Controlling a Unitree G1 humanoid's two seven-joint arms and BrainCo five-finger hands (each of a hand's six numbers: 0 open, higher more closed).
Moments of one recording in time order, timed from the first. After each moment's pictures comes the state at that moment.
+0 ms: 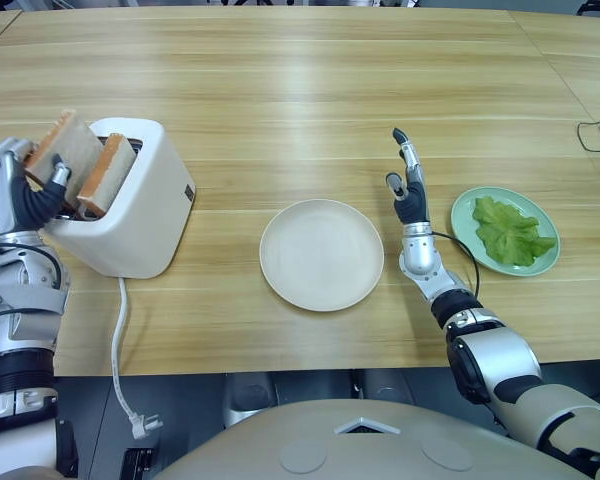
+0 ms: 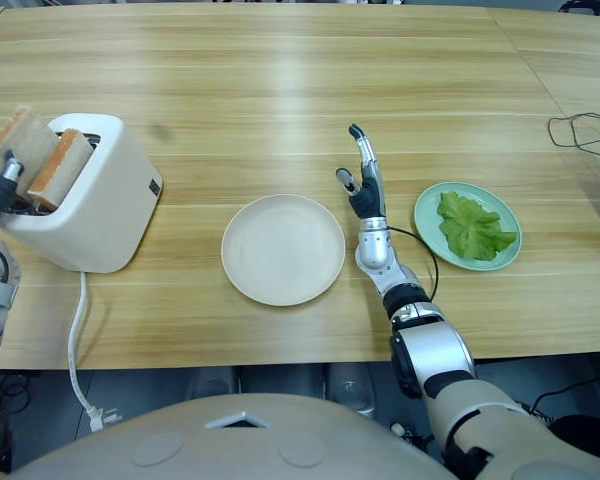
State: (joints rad) left arm -0.06 0.74 0.29 0.30 0.61 -0.23 0.60; right arm -0.52 -0.17 0.13 1.08 -0.42 -0.91 -0.55
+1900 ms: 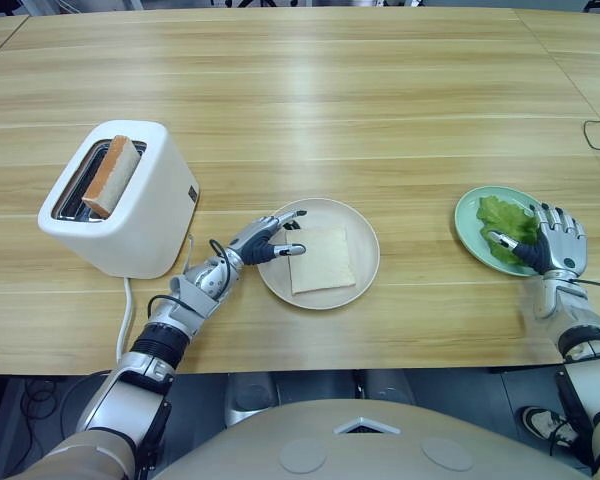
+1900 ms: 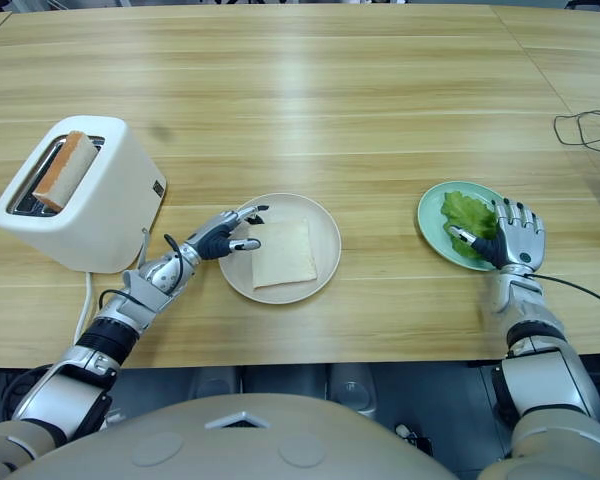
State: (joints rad) left arm -0.23 0.40 -0.33 0.51 0.50 -0.55 -0.03; right arm -0.36 -0.70 0.23 1.22 -0.73 -0.23 -0.72
